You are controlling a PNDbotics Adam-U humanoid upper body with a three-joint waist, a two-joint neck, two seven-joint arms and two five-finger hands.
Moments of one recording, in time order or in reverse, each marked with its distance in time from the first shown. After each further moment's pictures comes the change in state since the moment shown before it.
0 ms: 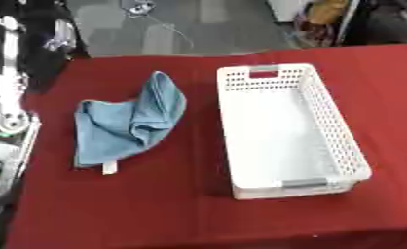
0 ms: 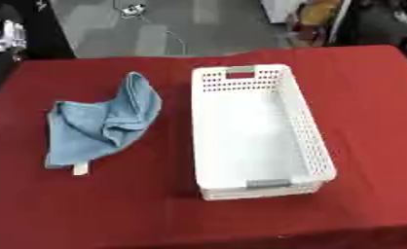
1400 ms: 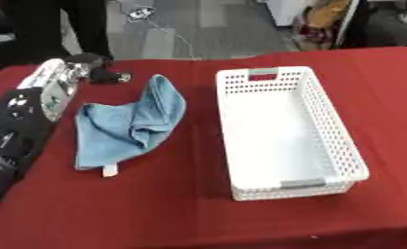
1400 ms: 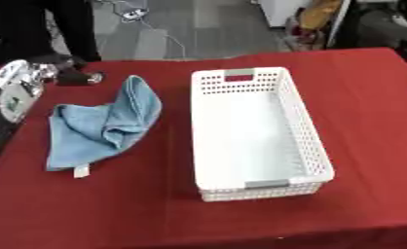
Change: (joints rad) left arm -0.459 -0.132 -0.186 1.002 -0.404 -0.025 -0.515; right arm 0.007 0.000 0.007 0.001 -0.001 0.002 0.015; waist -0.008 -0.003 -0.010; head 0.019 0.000
